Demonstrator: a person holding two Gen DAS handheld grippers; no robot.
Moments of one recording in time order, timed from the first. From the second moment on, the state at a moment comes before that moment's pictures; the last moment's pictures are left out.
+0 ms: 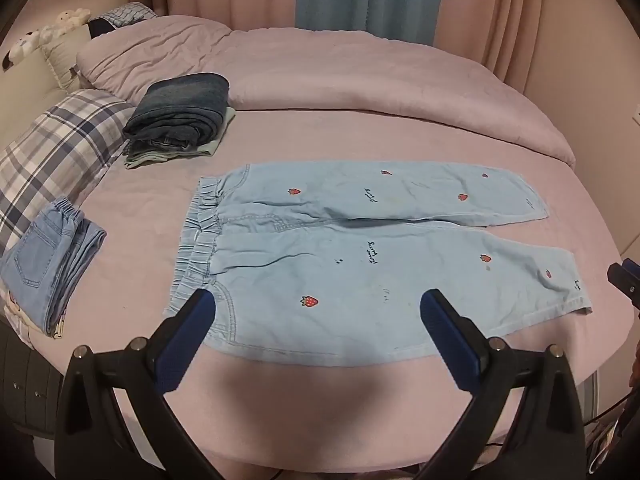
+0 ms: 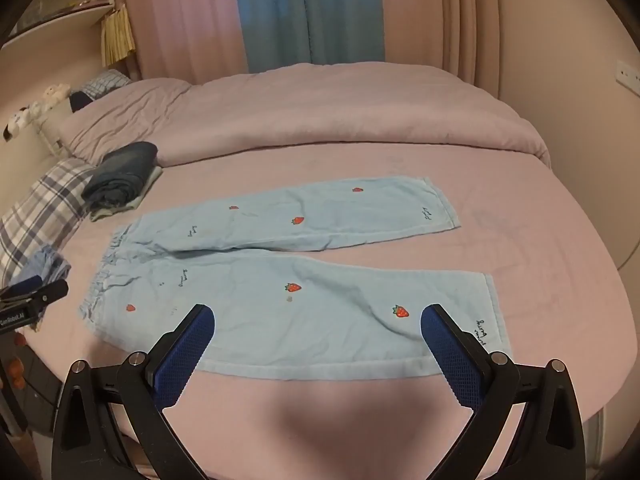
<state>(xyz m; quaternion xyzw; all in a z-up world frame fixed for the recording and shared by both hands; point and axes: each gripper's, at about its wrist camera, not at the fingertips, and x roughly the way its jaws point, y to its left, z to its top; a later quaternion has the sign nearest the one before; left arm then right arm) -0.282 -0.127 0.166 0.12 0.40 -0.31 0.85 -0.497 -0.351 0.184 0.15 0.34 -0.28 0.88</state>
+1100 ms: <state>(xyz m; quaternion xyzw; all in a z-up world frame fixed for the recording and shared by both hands) -0.286 -0.132 0.167 0.13 0.40 -0.32 0.85 -0.498 -0.354 0.183 0.16 0.34 -0.29 0.88</state>
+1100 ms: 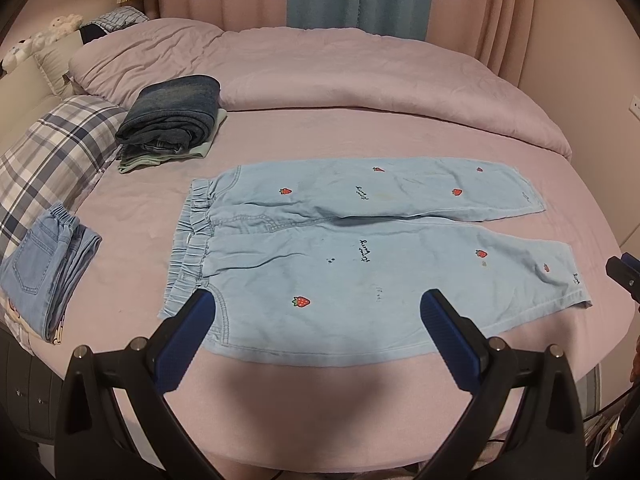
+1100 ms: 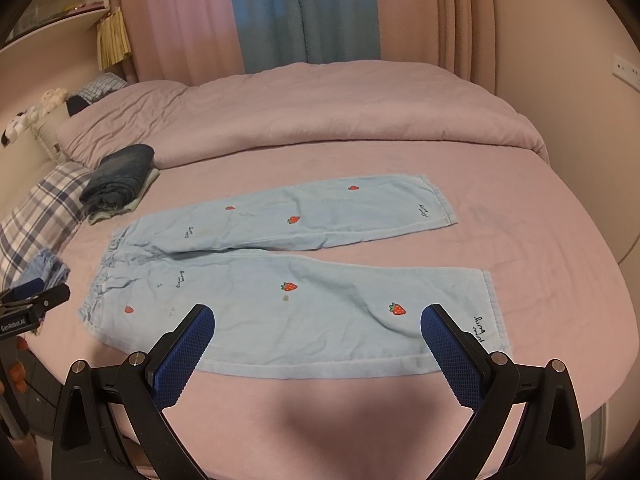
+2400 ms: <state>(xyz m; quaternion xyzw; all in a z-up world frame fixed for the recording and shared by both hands) -0.193 -0.053 0.022 -0.22 0.55 -0.23 0.77 -0.390 -0.231 0.031 -0.19 0.43 -0.03 0.88</state>
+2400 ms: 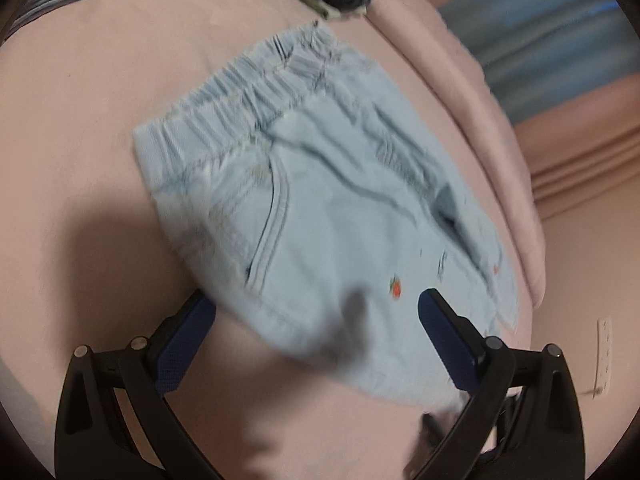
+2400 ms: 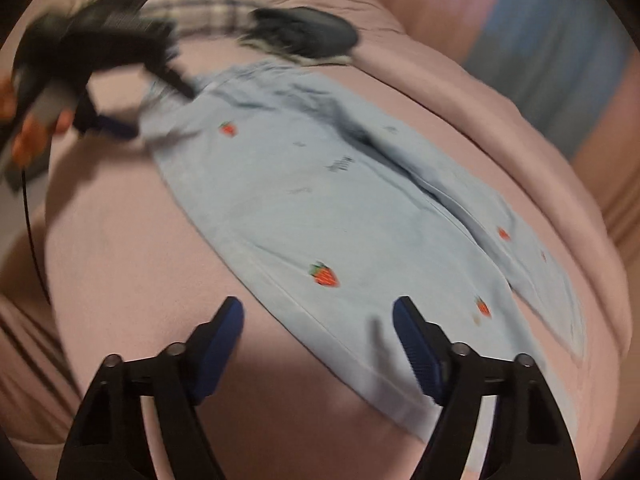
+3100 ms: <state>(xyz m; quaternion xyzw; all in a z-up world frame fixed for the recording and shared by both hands) -0.180 -0.044 0.030 -0.03 0.57 -0.20 0.80 -0.390 -0.269 0.058 0.03 0.44 0.03 0.90</state>
